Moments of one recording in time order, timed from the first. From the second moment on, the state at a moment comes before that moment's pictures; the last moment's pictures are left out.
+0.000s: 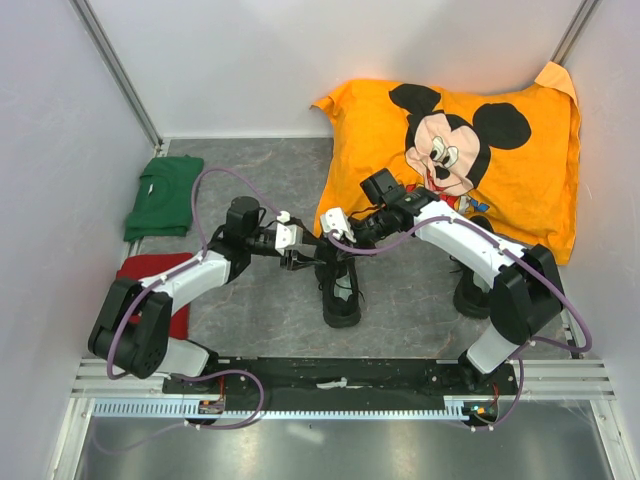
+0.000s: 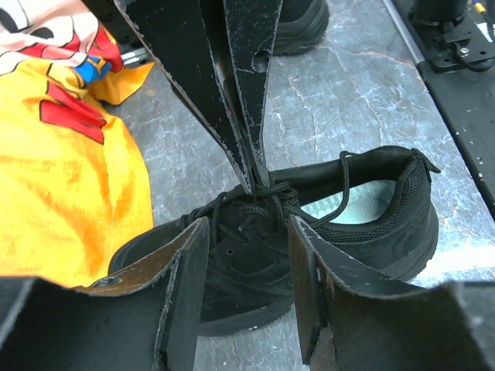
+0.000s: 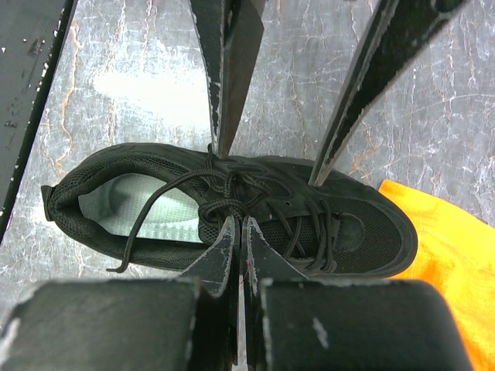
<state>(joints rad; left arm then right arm) -0.42 1.39 0.69 0.31 1.14 0.62 0.61 1.64 1.32 -0.75 -0.80 -1.05</state>
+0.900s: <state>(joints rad) -0.43 1.51 0.77 0.27 1.24 0.62 0.62 1.64 1.32 -0.75 -0.79 -1.07</state>
